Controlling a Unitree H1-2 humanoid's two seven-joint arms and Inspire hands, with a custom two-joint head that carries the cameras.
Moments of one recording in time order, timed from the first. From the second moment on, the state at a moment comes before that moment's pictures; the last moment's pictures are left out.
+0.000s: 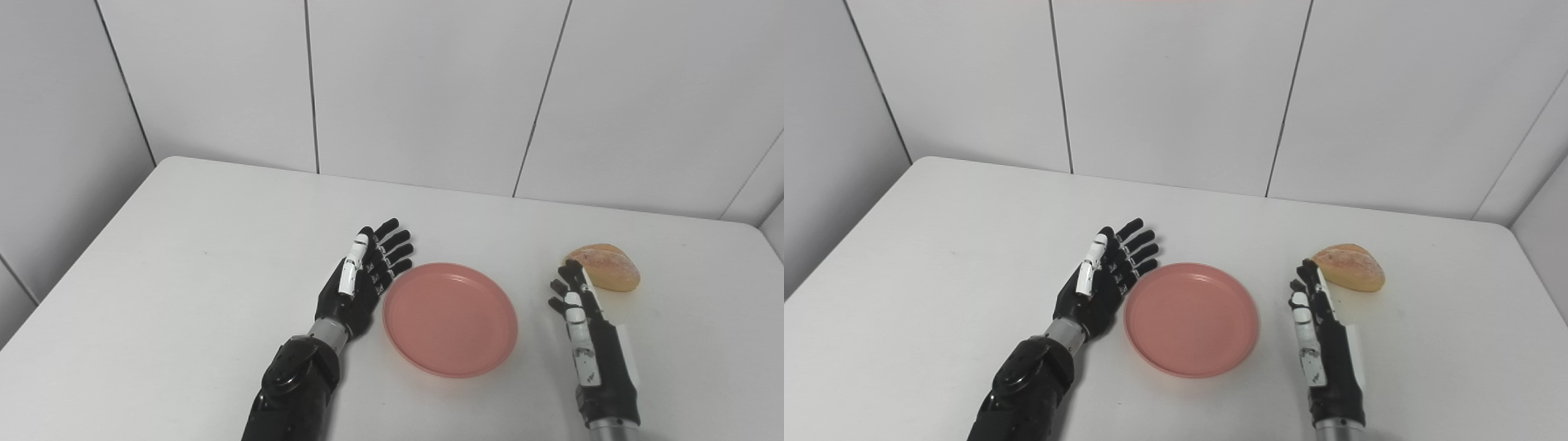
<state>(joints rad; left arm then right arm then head) -0.40 -0.06 0.08 0.23 -0.35 0.20 -0.16 -0.10 0.01 0.04 -0.25 -0.22 0.07 -0.06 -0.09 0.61</state>
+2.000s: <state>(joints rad) -0.39 -0.01 0.09 0.26 -0.37 0.17 -0.22 -0.54 -0.52 0.12 -0.12 -0.59 0.43 0.40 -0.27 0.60</state>
